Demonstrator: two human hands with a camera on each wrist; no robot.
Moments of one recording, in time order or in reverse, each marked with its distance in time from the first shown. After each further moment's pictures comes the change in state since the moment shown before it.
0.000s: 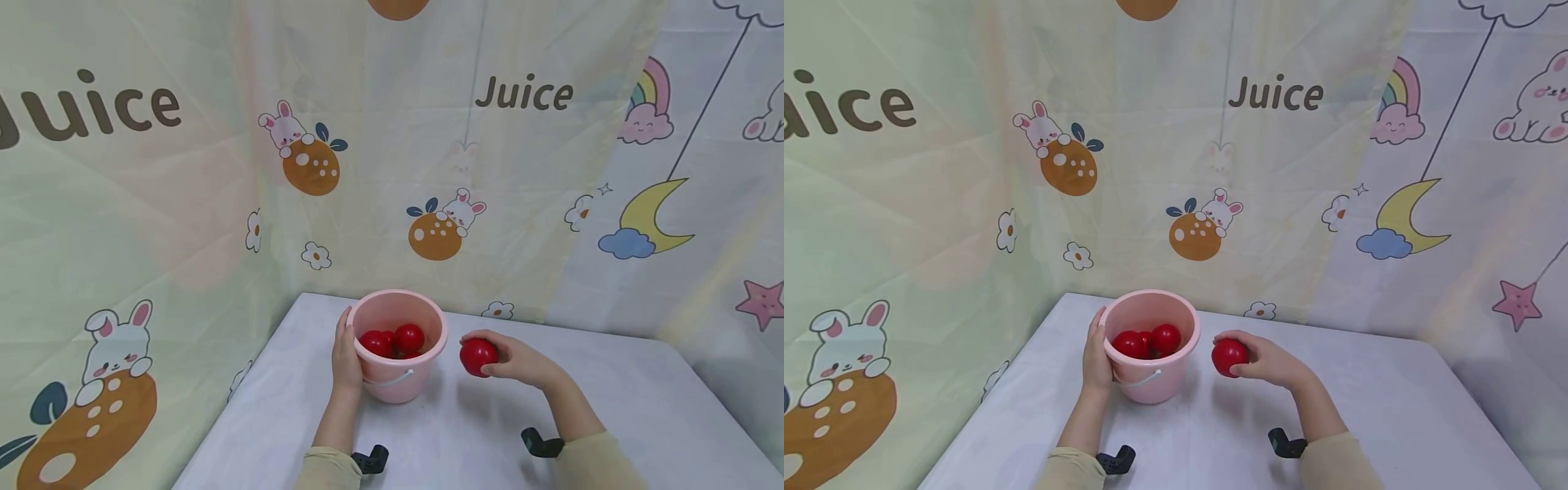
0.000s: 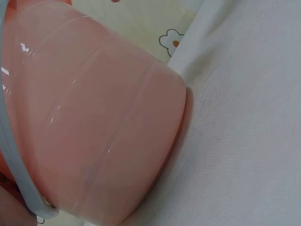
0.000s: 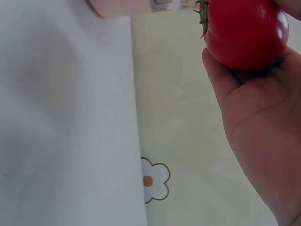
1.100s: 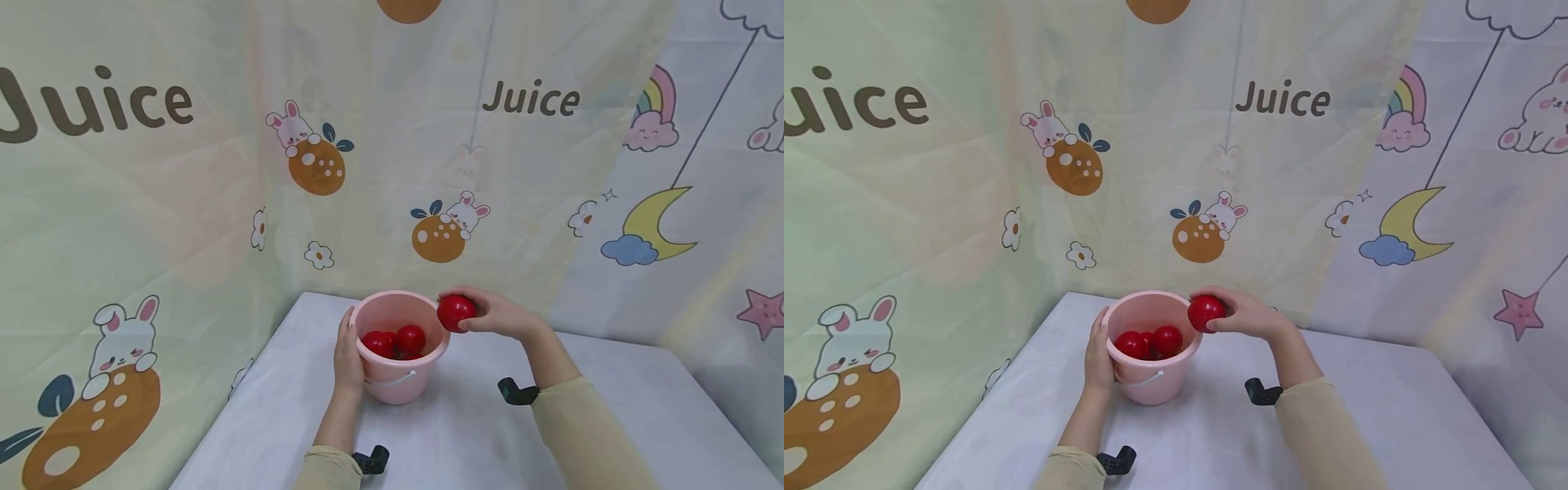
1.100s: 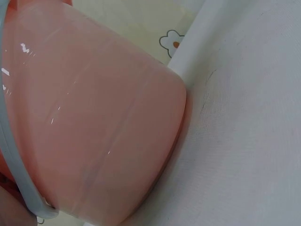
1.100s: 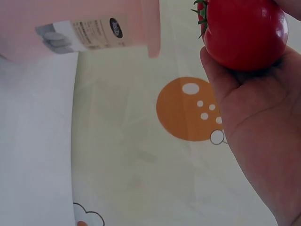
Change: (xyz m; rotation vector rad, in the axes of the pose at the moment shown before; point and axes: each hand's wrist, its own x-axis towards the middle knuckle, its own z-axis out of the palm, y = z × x) left_hand 0.001 -0.003 0.000 -0.003 0.011 0.000; right_hand 0.050 -0.084 -0.024 -0.078 -0.046 -0.156
